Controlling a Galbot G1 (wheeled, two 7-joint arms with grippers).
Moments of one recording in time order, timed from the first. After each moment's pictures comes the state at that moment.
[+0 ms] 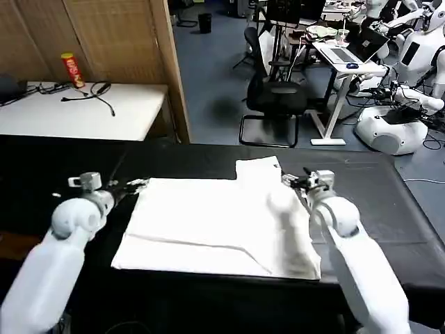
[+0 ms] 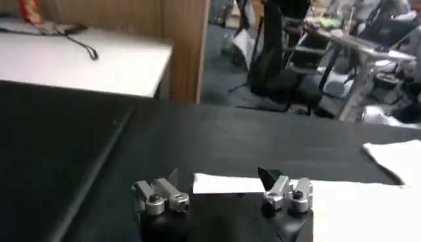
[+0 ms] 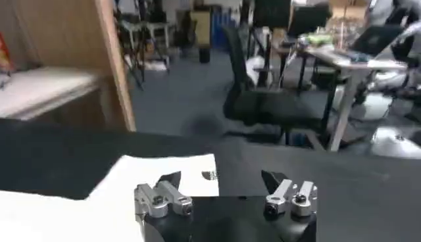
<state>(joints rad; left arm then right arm) 0.73 -0.99 -0.35 -1.48 -0.78 0.70 -0.08 -0.58 1.25 0.25 1.32 0.51 -0.63 0.14</state>
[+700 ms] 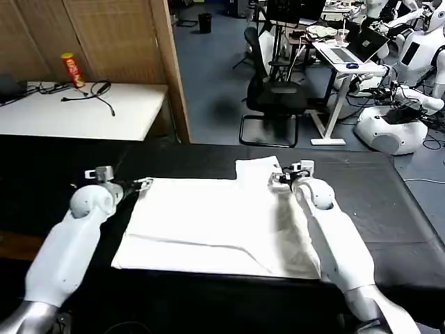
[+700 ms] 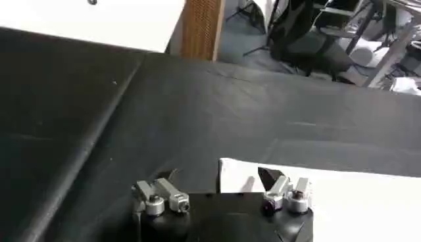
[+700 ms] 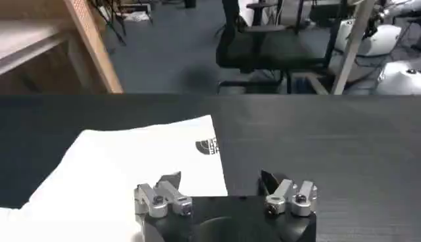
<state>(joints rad) 0.63 -1.04 -0.30 -1.27 -0.72 0.69 -0.02 -0.54 1.31 0.25 1.19 0.51 -0.63 0.14</state>
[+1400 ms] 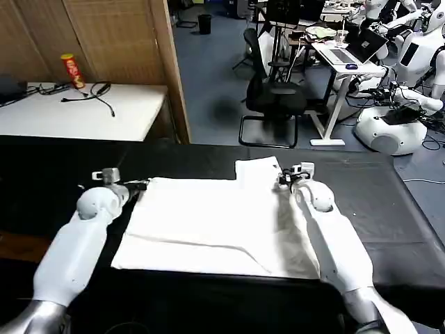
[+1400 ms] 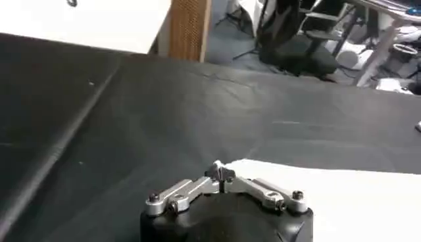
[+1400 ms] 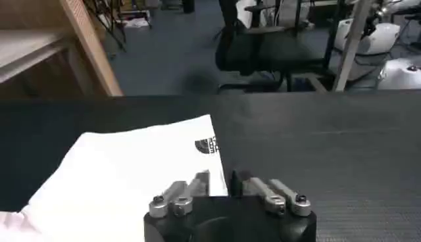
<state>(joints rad) 0.63 -1.07 -0.30 -1.26 -0.69 0.67 0.01 -0.58 1.30 0.28 1.21 0.50 -0.56 0.10</state>
